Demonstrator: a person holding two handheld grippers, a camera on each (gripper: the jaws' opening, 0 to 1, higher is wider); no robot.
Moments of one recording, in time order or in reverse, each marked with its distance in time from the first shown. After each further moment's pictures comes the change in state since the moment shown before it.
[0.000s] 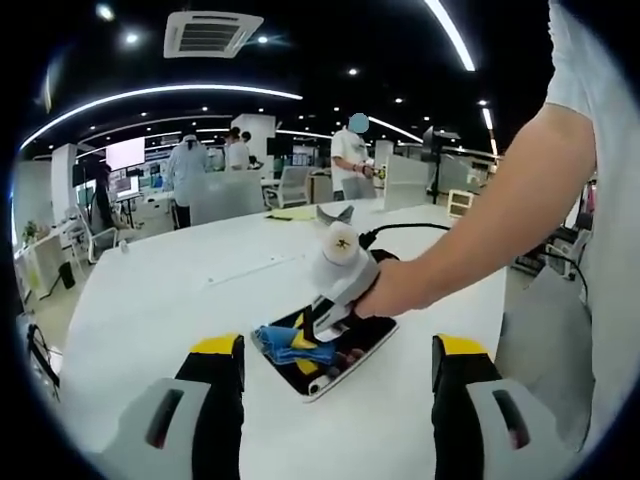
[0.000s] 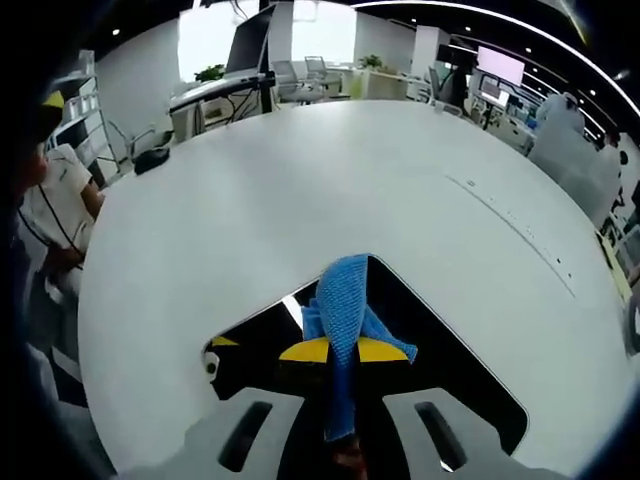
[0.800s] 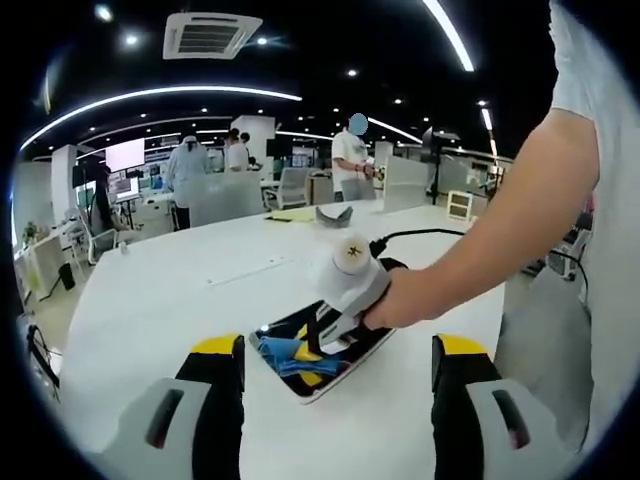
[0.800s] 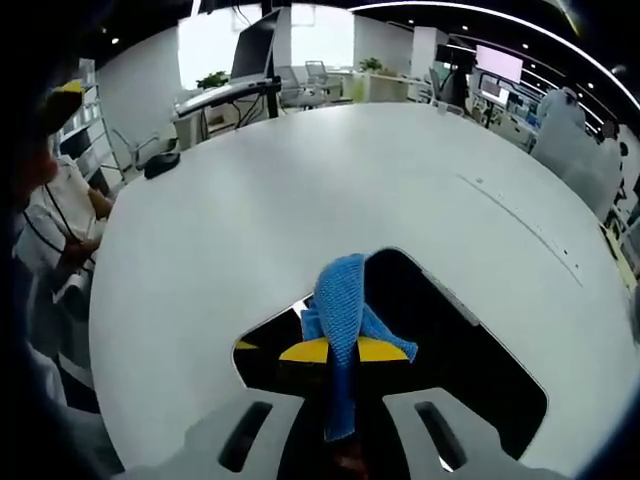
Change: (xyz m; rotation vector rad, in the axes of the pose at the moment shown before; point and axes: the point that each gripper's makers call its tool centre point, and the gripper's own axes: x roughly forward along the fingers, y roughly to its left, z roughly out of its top) left arm -0.001 -0.004 0.001 0.003 -0.005 -0.001; right arm -0.006 0.025 -0.005 0.023 -0.019 0.026
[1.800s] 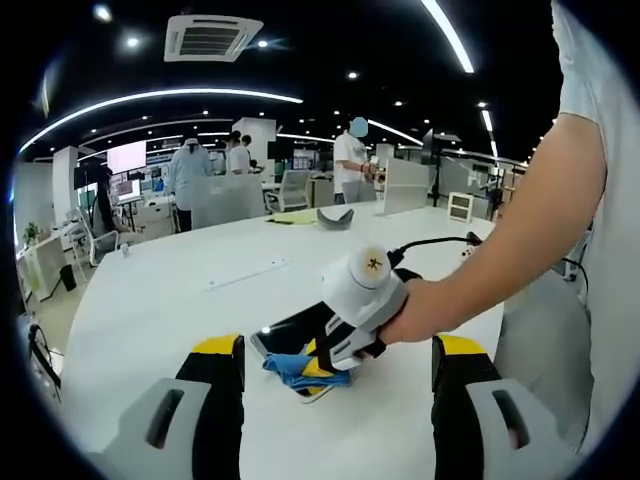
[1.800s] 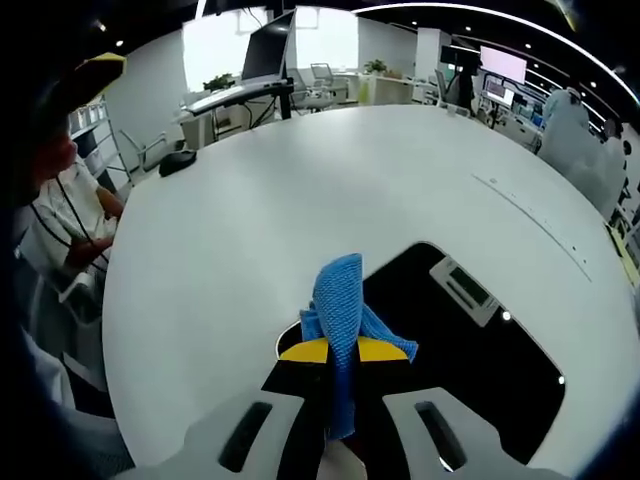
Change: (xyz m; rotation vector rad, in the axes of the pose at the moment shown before) left arm -0.004 0.000 0.000 0.002 -0.012 0.007; right arm -0.005 0.029 -0.004 0.000 -0.010 0.028
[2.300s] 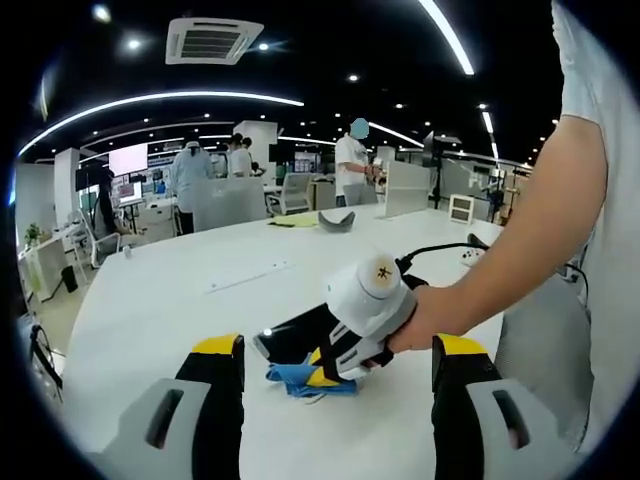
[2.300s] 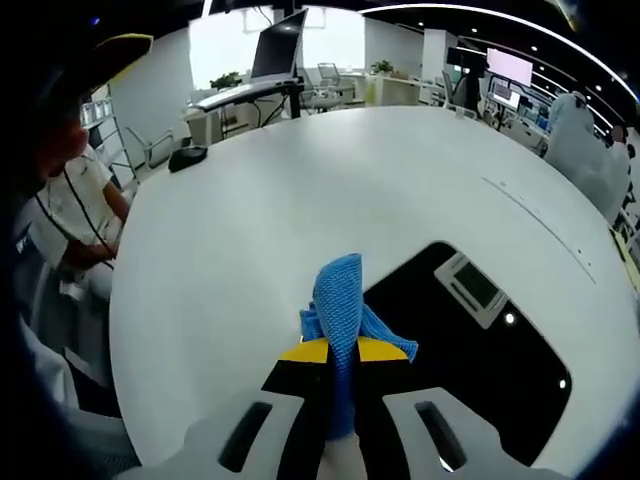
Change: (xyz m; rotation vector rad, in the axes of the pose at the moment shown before) left arm -0.005 0.001 0.002 0.005 -0.010 0.007; right arm -0.002 0.017 -0.002 -0.017 0.000 0.019
